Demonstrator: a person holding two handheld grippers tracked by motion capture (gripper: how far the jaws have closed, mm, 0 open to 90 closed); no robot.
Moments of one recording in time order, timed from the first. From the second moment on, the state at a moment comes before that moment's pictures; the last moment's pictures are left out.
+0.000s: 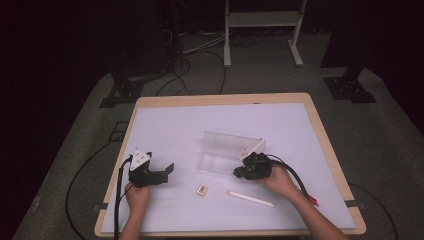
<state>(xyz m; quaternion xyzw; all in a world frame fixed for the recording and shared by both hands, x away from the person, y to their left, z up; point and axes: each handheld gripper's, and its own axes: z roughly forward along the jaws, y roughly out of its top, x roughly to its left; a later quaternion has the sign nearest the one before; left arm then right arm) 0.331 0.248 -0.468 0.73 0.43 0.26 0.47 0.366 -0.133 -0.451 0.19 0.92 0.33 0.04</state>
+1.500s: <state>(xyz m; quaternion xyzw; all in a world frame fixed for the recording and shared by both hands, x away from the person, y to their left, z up) 0.331 0.246 -0.469 0.73 0.43 0.26 0.46 0.309 -0.253 -0.443 0.31 0.85 0.42 0.10</state>
